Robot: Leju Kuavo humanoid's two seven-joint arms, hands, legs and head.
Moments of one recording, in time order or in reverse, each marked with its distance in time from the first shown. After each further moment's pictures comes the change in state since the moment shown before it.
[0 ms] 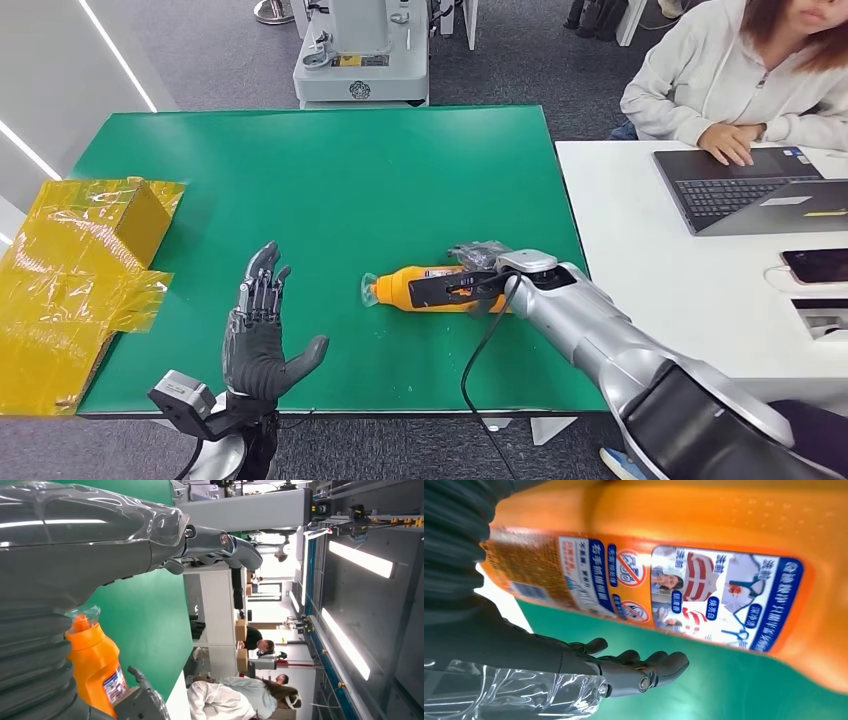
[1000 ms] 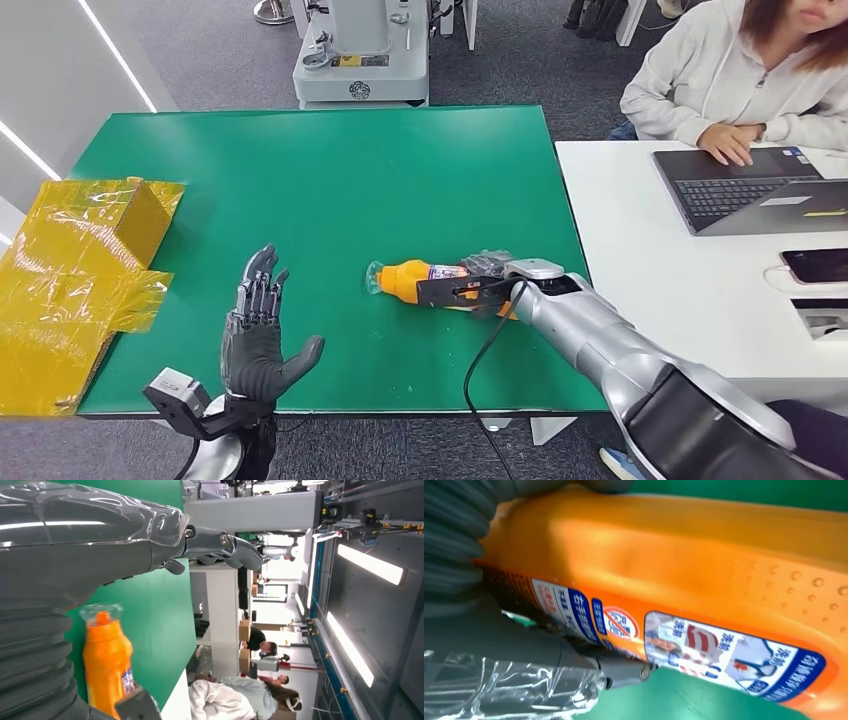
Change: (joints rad) left arm 0.013 0.005 0.000 -0.006 0.041 0.005 0.021; right arm 0.021 -0.014 0.012 0.031 -0.121 -0.053 0.008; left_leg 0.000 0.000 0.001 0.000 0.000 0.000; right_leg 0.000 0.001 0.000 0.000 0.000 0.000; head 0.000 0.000
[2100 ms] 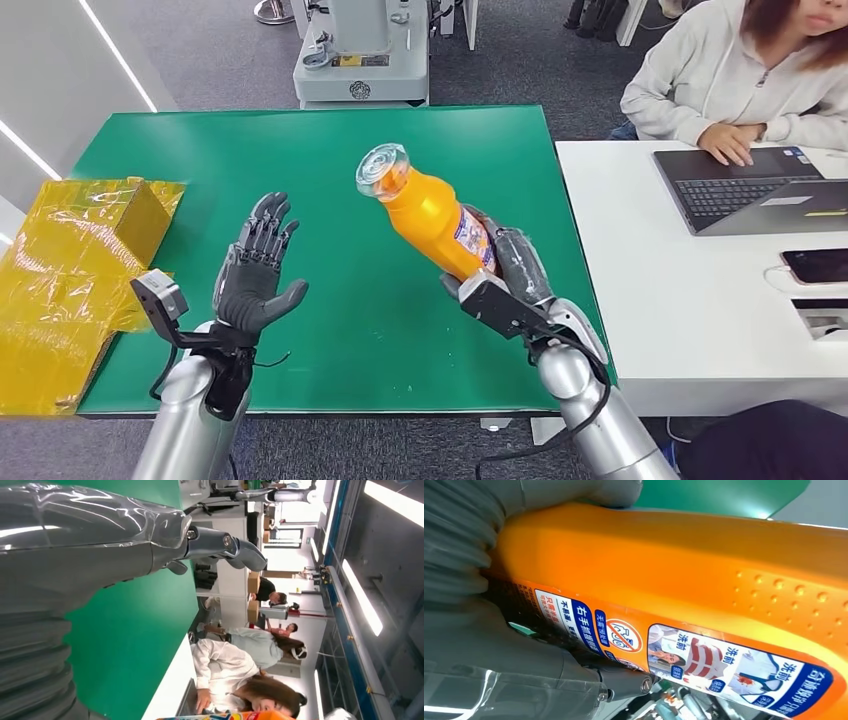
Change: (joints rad) left arm -0.295 0.066 0.106 0.212 0.137 -0.318 0.159; right arm 0.567 0.006 -0.615 -0.878 0.045 -0.342 -0.339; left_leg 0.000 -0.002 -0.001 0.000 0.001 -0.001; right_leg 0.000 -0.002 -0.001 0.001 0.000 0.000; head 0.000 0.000
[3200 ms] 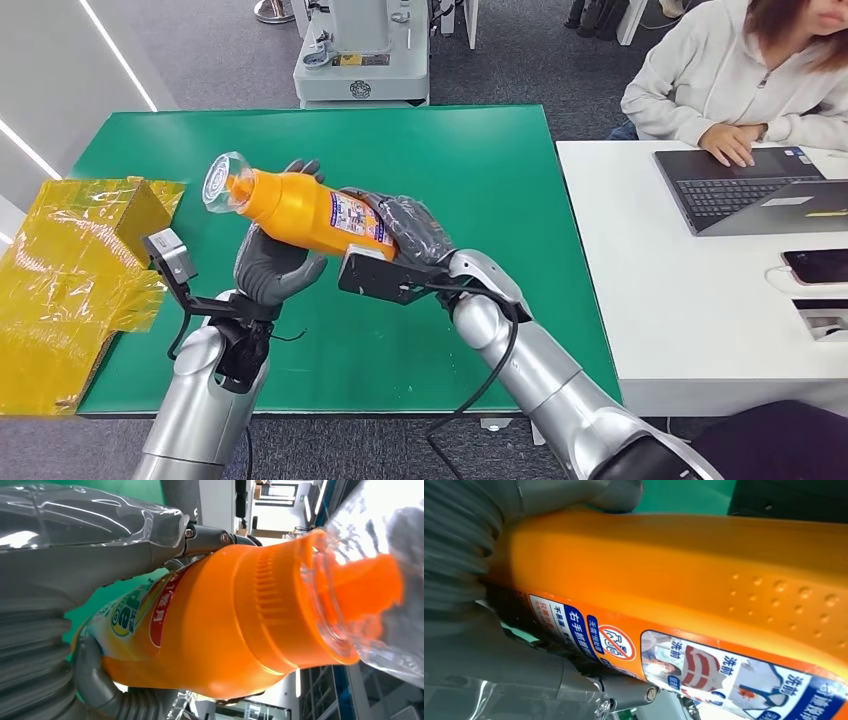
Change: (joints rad) left arm -0.094 -0.018 -0.104 -0.012 0.152 -0.050 0.122; right arm -0.326 0.166 0.235 0.329 0.042 0.063 0.077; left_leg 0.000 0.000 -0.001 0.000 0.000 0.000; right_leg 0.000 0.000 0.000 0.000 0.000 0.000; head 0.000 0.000
